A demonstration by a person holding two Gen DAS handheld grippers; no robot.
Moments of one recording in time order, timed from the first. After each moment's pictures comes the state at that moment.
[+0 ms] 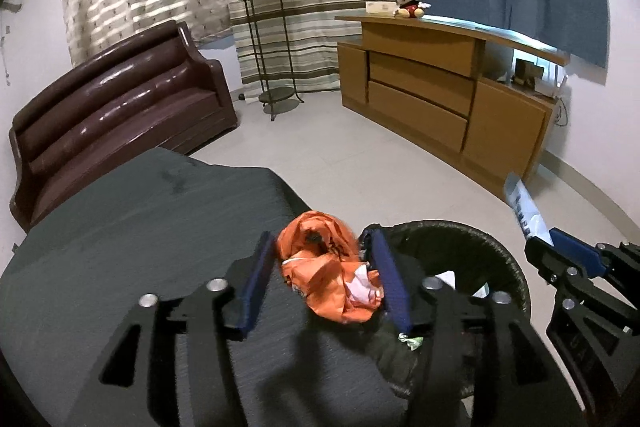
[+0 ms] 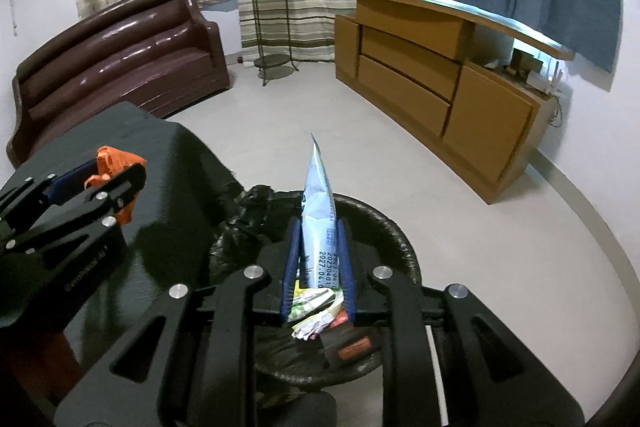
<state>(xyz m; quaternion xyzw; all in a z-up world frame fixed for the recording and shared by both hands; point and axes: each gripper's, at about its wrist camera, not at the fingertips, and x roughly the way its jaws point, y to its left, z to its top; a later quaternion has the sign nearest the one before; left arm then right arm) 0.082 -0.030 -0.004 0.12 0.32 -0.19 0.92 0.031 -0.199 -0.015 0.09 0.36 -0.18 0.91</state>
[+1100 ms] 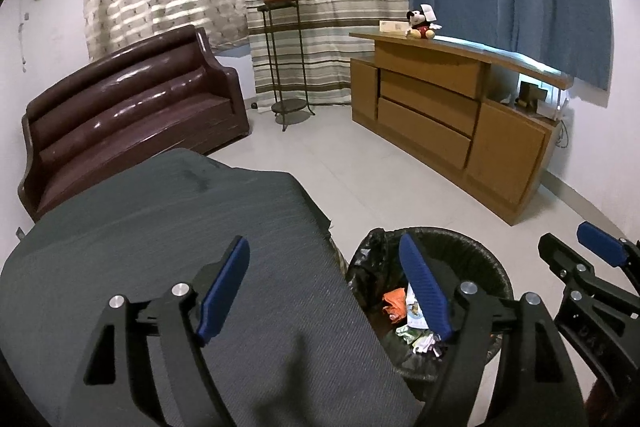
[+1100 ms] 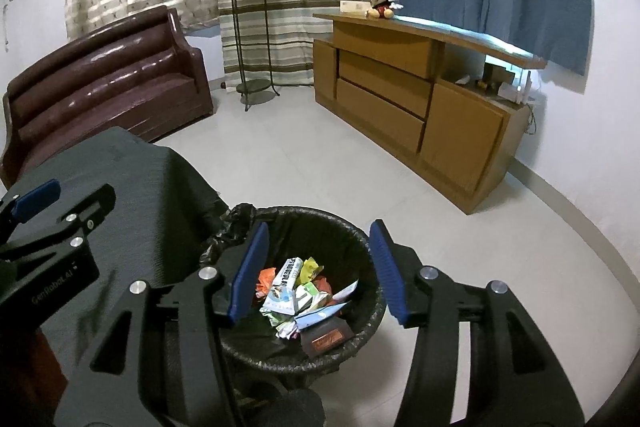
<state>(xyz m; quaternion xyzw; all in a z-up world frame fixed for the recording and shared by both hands) 0.046 -0.001 0.020 0.09 0.30 -0.18 0.93 -0.016 -0.193 0.013 0.08 0.31 -0.21 0.92</state>
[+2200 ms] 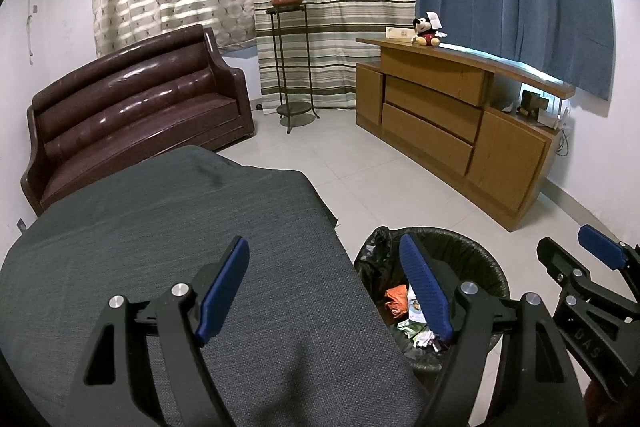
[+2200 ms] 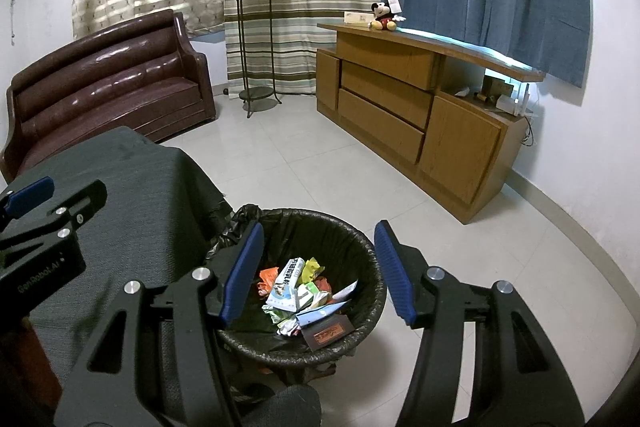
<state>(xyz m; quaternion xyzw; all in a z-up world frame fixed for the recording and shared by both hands) 0.040 0.015 0.022 0.09 0.30 -0.17 0.94 -0.023 -0.185 0.016 0.06 0.30 -0.21 0.93</state>
